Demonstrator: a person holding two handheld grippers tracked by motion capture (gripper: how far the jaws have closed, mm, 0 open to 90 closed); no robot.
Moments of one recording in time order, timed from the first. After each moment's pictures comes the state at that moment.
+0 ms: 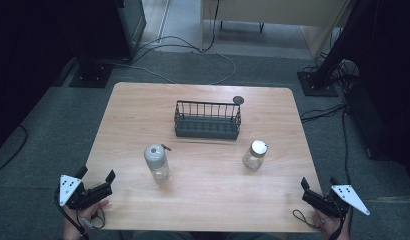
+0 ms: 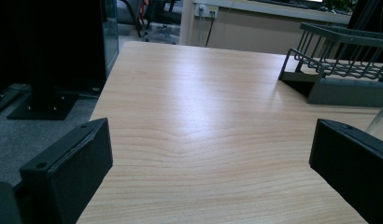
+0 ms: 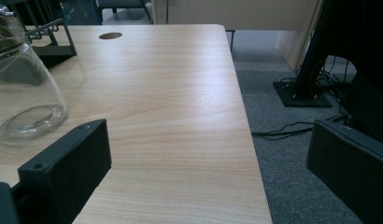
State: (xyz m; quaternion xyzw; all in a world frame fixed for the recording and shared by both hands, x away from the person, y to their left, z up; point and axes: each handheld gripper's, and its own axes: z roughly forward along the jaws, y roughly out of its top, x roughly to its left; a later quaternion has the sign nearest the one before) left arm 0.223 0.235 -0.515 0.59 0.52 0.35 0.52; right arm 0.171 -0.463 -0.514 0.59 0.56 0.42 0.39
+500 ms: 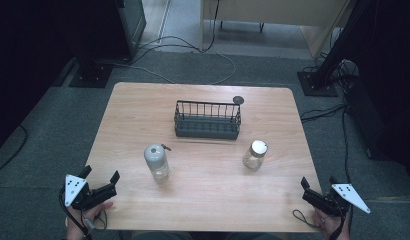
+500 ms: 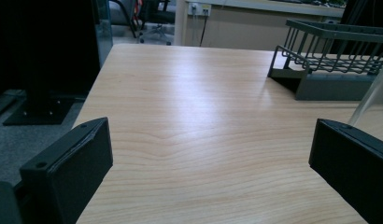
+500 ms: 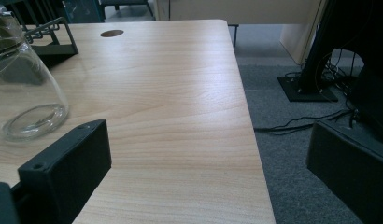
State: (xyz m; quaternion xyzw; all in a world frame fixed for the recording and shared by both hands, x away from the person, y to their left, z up) left arm 0.222 0.219 -0.510 0.61 0.50 0.34 0.51; right arm 0.172 -0.463 -0.514 0.60 0.56 0.42 0.39
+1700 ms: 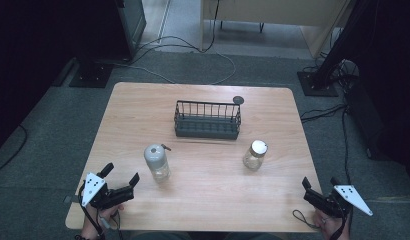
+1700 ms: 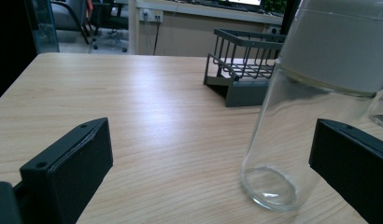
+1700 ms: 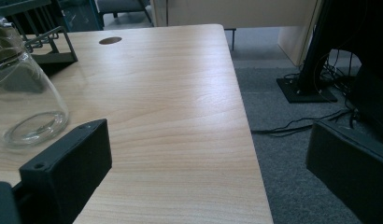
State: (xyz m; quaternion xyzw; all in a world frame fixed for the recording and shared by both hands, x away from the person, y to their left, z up) left arm 0.220 0.171 -0.502 0.63 0.44 0.30 0.56; right arm 0.169 -0.465 -0.514 0.60 0.55 0.43 0.39
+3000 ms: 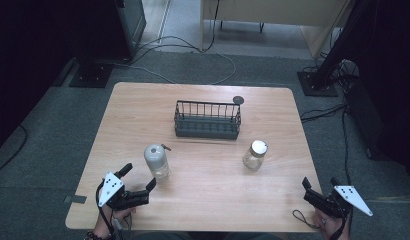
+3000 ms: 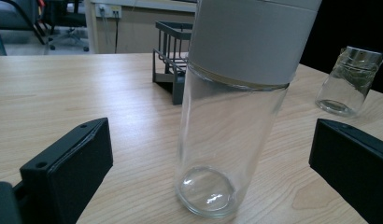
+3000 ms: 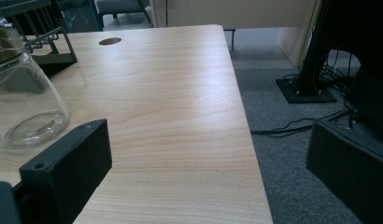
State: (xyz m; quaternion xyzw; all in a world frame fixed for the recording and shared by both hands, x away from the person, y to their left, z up) left arm 0.220 0.137 -0.504 0.67 0.40 0.26 0.58; right arm 0.169 -0.465 -0.514 0.60 0.55 0.43 0.39
